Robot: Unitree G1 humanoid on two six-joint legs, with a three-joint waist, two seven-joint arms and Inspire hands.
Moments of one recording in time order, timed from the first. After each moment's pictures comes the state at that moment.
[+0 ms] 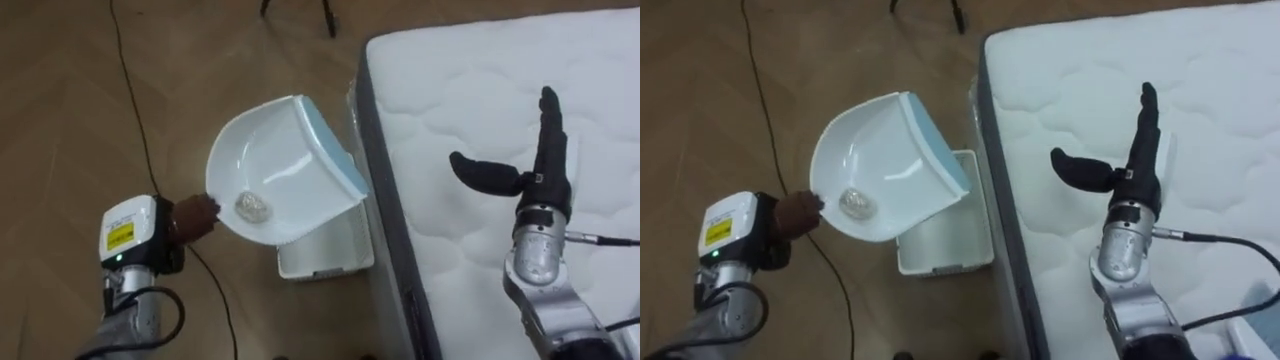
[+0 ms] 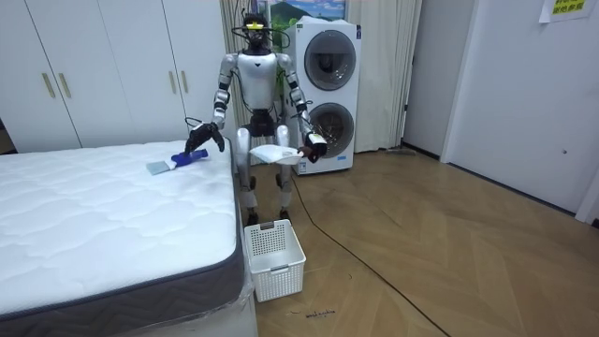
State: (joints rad) left arm -0.29 0.37 -0.29 1.03 0.66 -0.13 0.64; right arm -0.20 -0.34 0.14 0.55 0.03 -0.27 -0.52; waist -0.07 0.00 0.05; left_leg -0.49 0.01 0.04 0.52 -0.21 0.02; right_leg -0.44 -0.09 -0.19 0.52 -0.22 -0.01
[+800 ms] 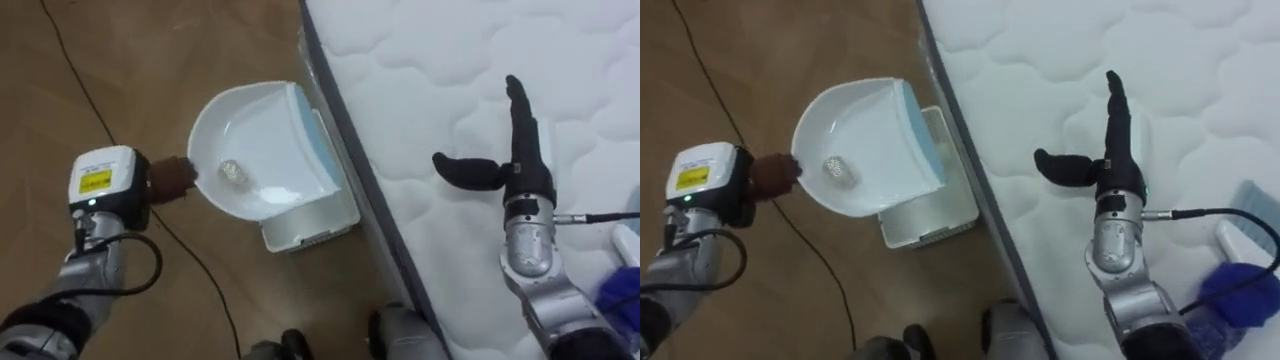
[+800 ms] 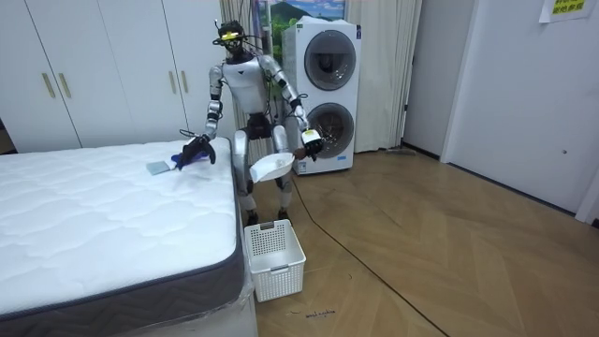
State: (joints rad) left arm -0.48 0.55 -0.42 1.12 0.74 -0.03 0.55; right arm -0.23 -0.39 0.17 0.55 -0.12 -0.24 -0.46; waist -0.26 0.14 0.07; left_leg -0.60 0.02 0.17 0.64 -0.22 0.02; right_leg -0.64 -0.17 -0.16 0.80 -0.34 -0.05
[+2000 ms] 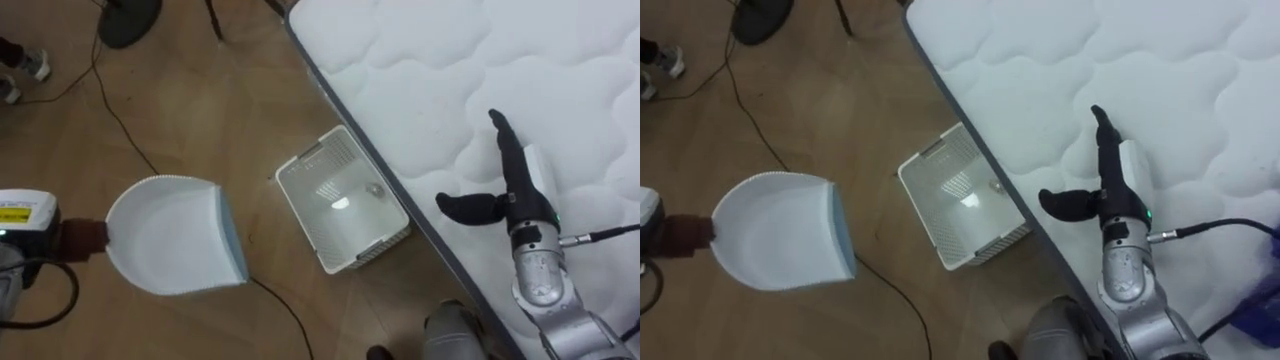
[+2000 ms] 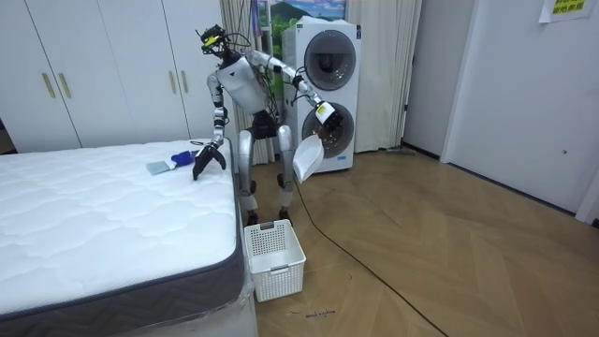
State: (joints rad) left arm -0.35 0.79 -0.49 1.09 0.87 0.02 0.26; right arm -0.13 -0.43 0.23 0.50 -0.15 -0.19 -0.40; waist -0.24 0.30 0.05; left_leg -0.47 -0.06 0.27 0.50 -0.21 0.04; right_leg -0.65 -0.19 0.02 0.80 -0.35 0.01
